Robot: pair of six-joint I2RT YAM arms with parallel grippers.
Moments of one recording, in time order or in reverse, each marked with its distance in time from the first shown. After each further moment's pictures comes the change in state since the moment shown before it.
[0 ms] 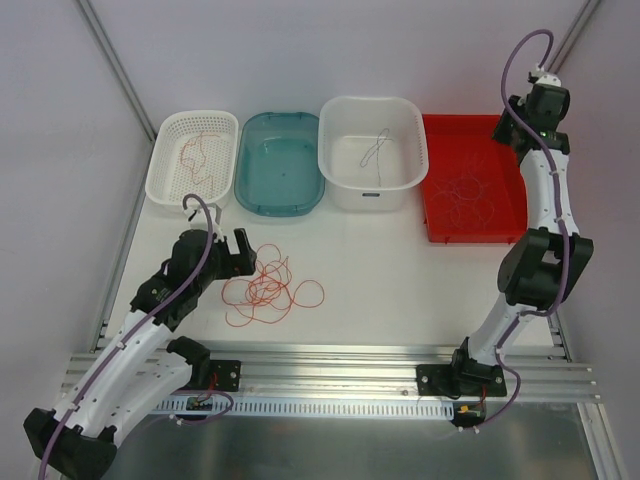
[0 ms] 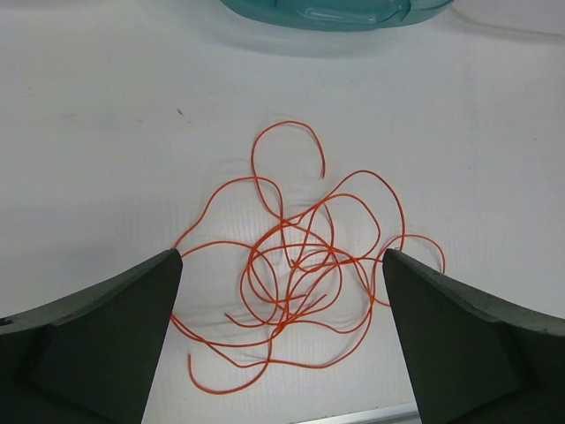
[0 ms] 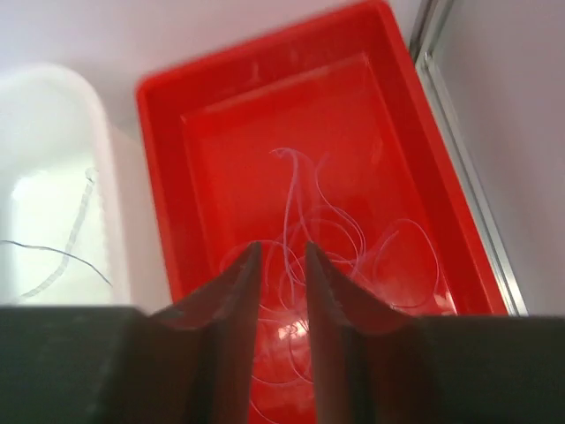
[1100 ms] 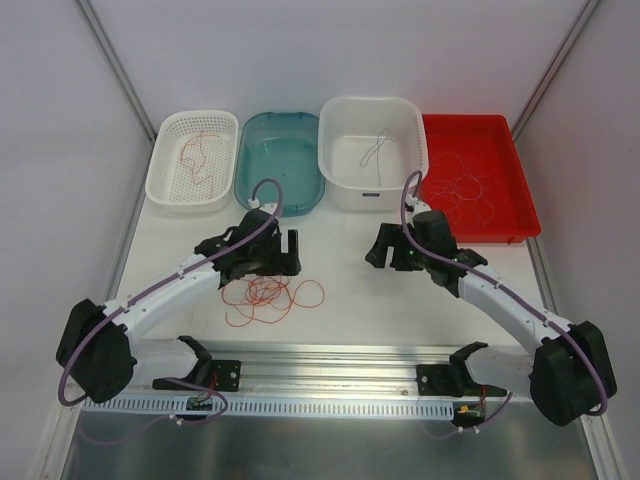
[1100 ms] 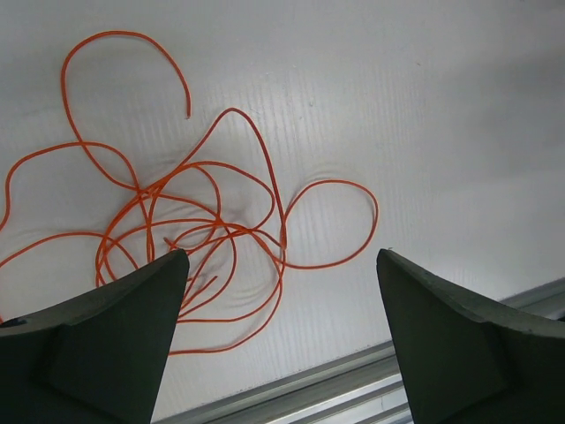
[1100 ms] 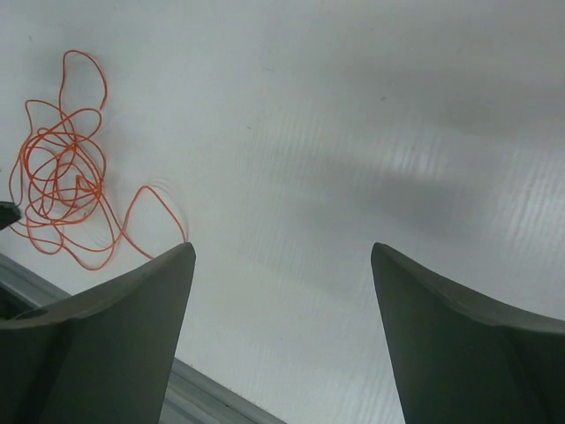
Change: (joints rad) left arm -0.200 0.498 0.159 0.039 0.143 -0.134; right arm 0.662 -0.676 -1.146 0.187 -0.095 0.332
